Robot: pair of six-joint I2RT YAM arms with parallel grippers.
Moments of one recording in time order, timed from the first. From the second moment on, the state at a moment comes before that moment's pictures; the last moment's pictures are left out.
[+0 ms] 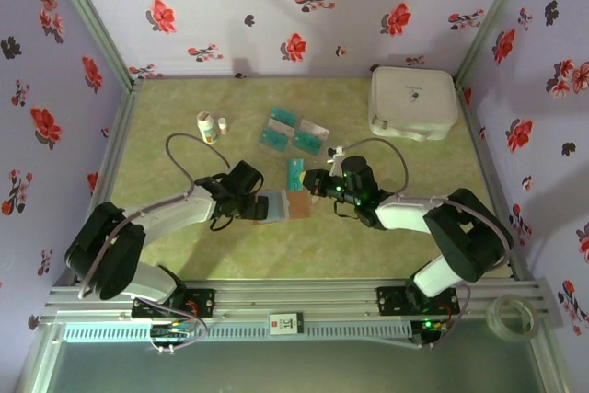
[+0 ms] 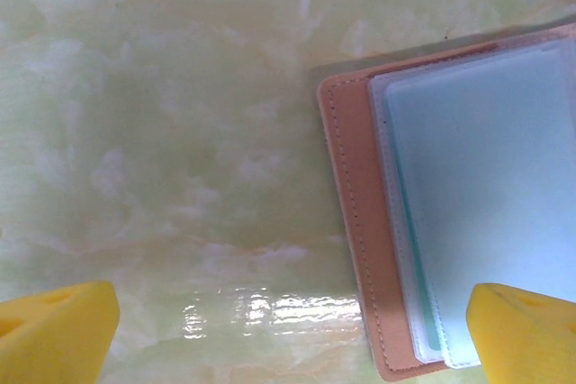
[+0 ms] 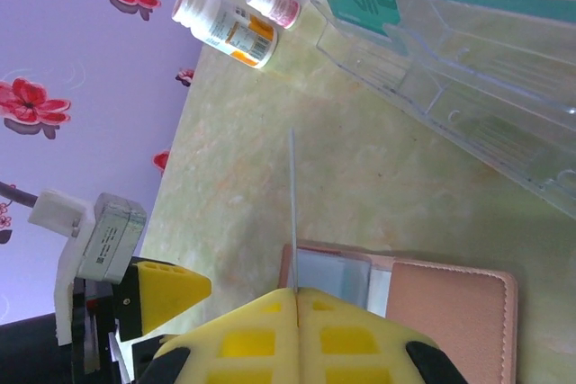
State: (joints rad) left arm -0.73 1.44 0.78 -0.55 -0.19 -0.57; right arm 0.65 1.53 0.54 0.60 -0.35 0.85
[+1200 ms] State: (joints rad) left arm -0.77 1.51 0.78 -0.57 -0.29 -0.60; right arm 0.68 1.68 0.51 0.73 -0.37 0.91
